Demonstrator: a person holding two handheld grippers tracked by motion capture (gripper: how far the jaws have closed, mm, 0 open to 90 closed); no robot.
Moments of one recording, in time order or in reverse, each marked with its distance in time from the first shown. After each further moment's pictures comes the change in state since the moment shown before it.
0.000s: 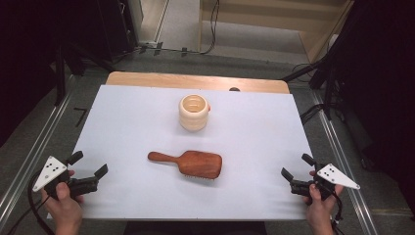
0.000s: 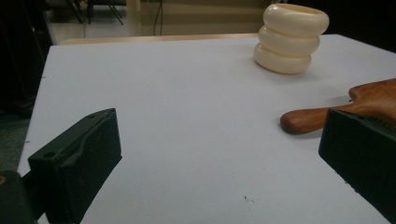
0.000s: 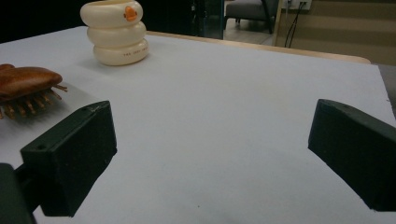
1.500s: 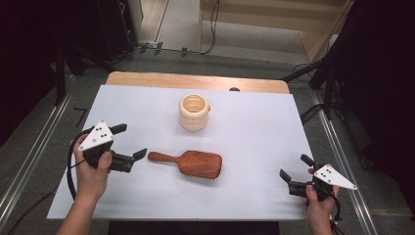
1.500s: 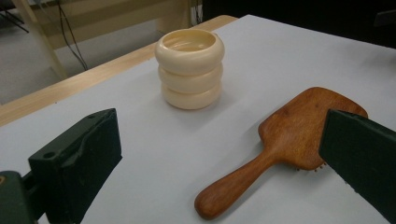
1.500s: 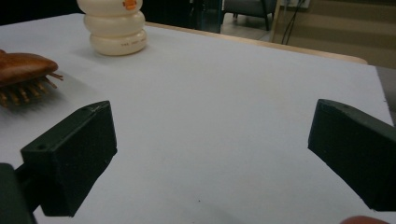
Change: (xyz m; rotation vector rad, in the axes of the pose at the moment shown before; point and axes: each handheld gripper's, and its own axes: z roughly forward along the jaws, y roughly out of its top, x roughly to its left) left arm -0.073 0.106 0.065 0.134 -0.304 0.258; right arm 0.005 0.000 0.001 0.028 0.001 -0.033
